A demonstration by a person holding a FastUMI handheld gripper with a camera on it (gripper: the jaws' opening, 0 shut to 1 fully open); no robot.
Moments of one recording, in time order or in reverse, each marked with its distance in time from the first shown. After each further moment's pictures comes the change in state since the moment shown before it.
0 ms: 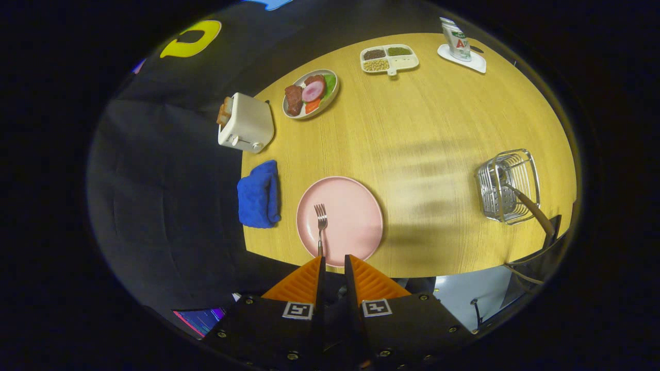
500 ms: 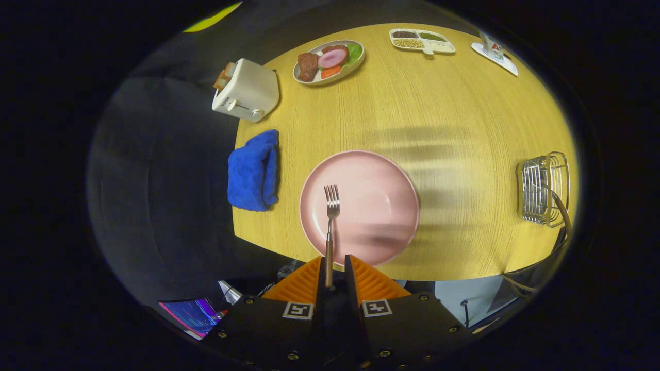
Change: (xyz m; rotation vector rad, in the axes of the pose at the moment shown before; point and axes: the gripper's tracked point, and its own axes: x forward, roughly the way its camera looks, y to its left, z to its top) arm 0.077 0.020 -0.023 -0.075 0.097 -0.062
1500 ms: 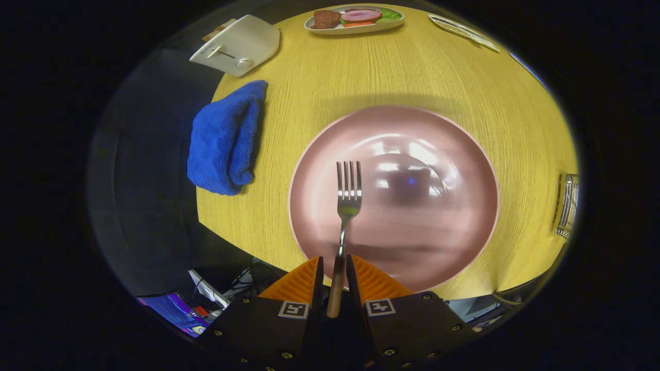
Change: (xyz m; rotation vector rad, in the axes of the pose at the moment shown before) arm 0.116 0.014 -0.017 -0.080 0.118 -0.119
